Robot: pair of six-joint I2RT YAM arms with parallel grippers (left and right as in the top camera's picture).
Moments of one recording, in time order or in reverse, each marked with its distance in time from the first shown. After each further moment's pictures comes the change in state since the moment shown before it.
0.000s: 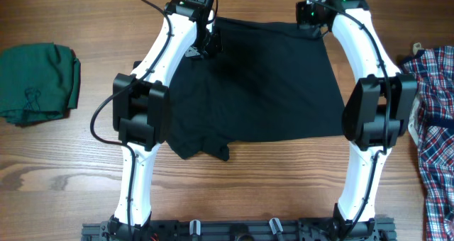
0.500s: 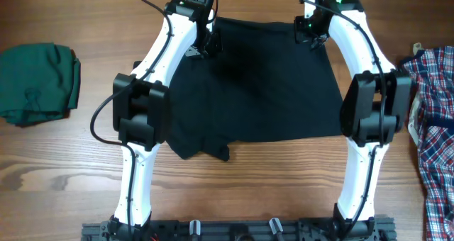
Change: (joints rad) left arm 0.000 0.000 0.000 0.008 0.000 0.000; right arm 0.000 0.052 0.000 -0.136 0.000 0.069
